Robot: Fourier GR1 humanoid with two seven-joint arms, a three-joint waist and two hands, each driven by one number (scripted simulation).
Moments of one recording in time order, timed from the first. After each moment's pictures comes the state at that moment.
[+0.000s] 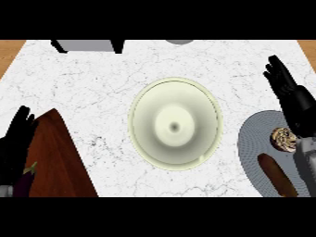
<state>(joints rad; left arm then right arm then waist) 0.07 0.43 -0.05 -1.55 0.36 0.28 0.08 -0.28 -0.36 0.03 -1.51 -0.12 -0.03 0.11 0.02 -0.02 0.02</state>
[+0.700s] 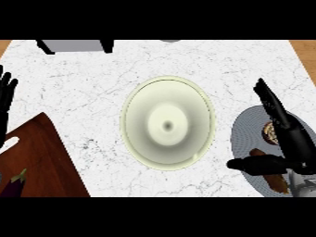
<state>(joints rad) -0.12 0.49 0.04 -1.57 0.34 0.22 -0.04 -0.08 -0.33 0.13 -1.67 0.06 -0.01 -0.33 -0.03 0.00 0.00</state>
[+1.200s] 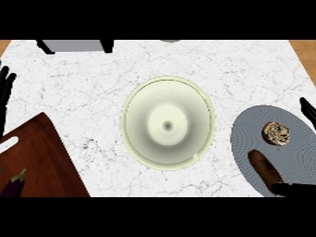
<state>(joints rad) -0.16 0.49 0.06 -1.54 0.33 0.20 -0.05 0.15 -0.55 0.03 -1.96 0.23 0.00 -0.24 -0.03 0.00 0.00</state>
